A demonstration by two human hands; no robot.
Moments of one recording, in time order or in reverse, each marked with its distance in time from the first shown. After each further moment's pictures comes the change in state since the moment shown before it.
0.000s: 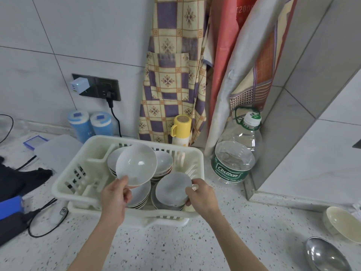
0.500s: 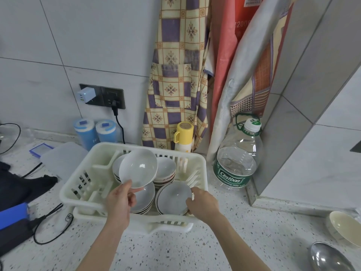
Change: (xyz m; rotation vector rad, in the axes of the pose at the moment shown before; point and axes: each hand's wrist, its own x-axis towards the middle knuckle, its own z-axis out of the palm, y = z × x) left_hand -0.002 0.008 0.004 -0.045 0.033 -0.047; right_hand 0.006 -0.004 0.008 -0.451 -0.124 -0.049
